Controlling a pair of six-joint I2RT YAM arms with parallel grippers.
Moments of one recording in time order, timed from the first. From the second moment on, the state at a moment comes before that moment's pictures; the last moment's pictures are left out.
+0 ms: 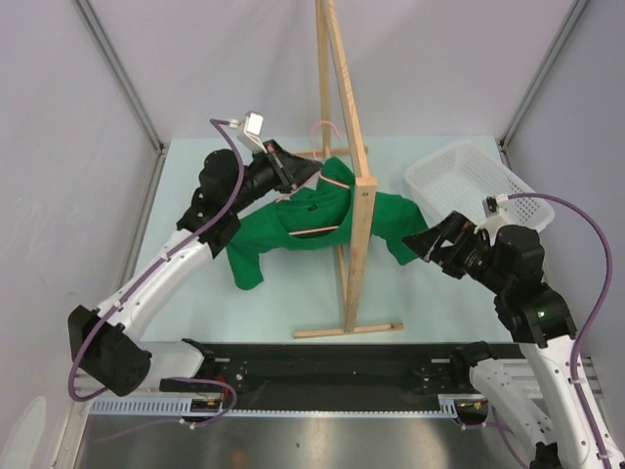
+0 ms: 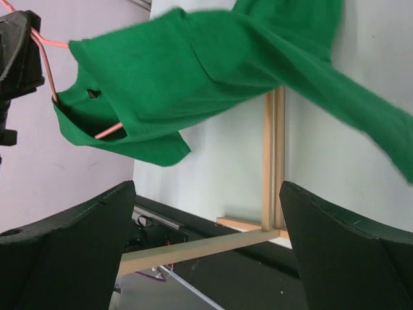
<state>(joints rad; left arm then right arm) -0.51 1.28 1.15 0.15 0.33 -0.79 0.27 0.61 0.95 -0.69 -0.29 0.80</state>
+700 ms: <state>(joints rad) -0.60 1.37 1.22 0.09 0.32 -0.80 0.38 0.82 1.03 -0.38 -0.35 0.86</state>
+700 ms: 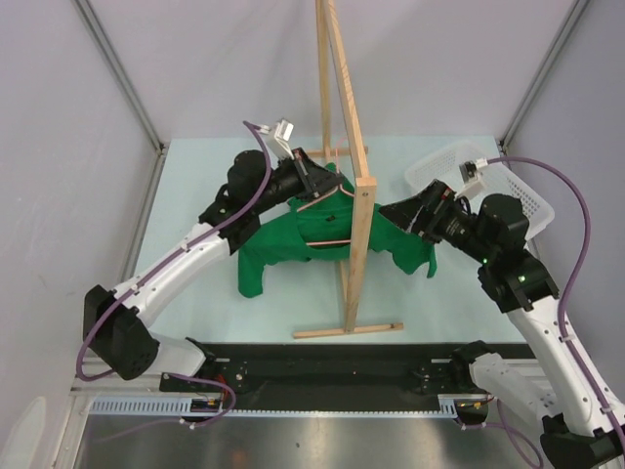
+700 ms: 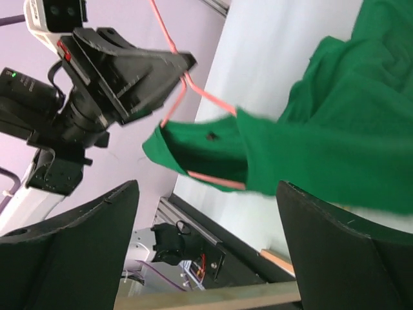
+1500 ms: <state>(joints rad) -0.69 1.30 1.21 0.02 0.09 -0.66 0.72 1.05 1.23 -0.53 0.16 0.58</state>
